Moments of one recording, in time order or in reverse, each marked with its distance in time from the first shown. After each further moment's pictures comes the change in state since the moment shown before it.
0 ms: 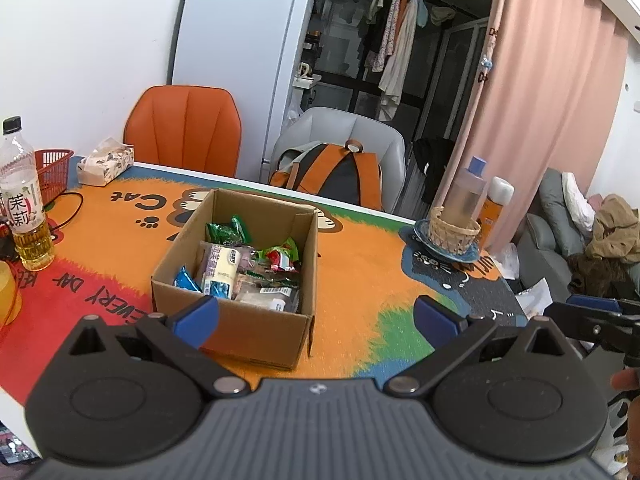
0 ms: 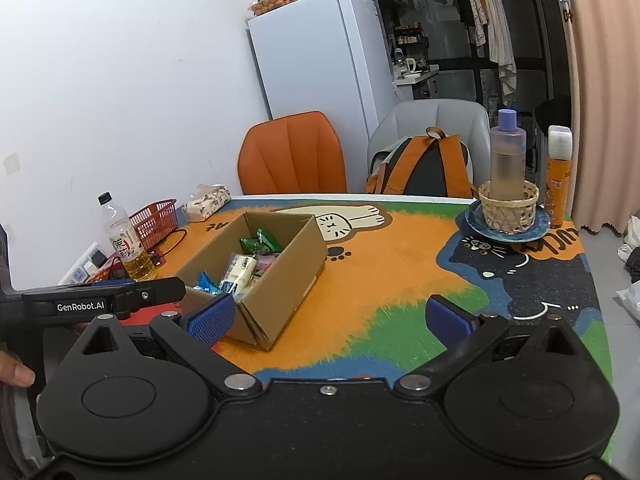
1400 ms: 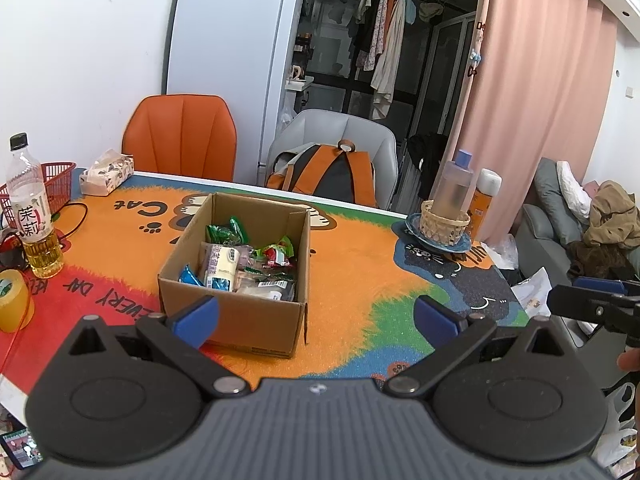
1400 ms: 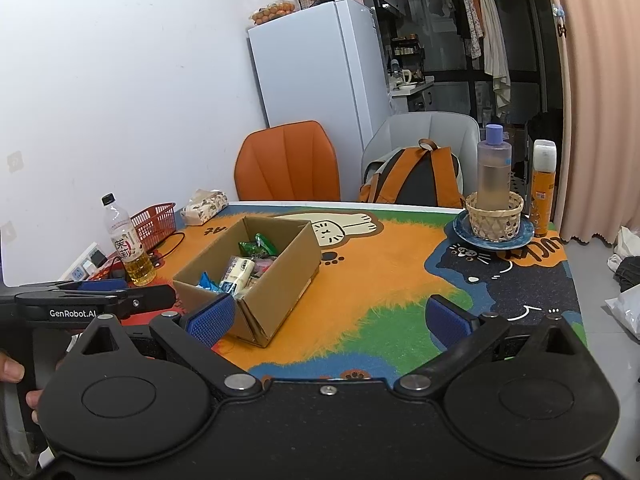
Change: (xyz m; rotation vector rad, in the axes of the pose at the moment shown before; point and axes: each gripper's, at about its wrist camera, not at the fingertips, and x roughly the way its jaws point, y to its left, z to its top) left arm -0.026 -0.010 -0.004 0.038 -0.004 0.003; right arm -0.022 0.000 -0.001 -0.017 -0.027 -0.018
